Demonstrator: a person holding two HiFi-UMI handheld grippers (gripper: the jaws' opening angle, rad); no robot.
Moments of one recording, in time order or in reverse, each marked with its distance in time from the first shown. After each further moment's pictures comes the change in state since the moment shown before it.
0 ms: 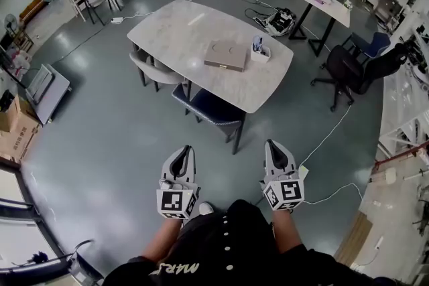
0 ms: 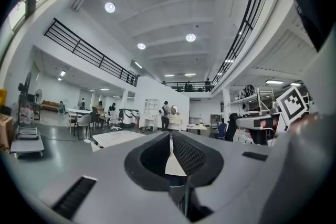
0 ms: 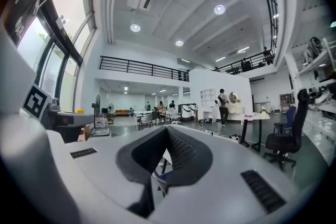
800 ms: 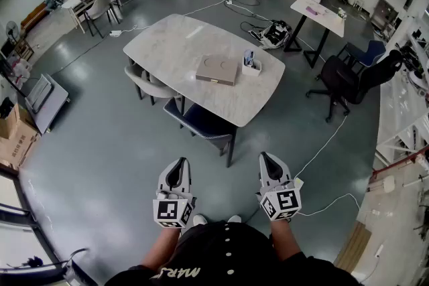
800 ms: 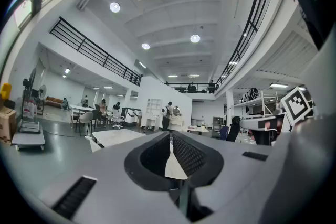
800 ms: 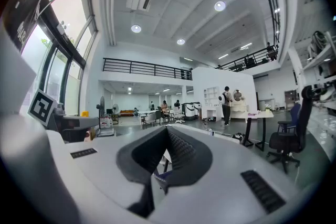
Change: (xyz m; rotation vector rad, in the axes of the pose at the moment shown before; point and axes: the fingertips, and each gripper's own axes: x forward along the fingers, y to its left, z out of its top) left arm 0.010 -0.030 -0.001 -0.042 0.002 0.035; right arm -0.016 -0.030 0.005 0.020 0.020 0.057
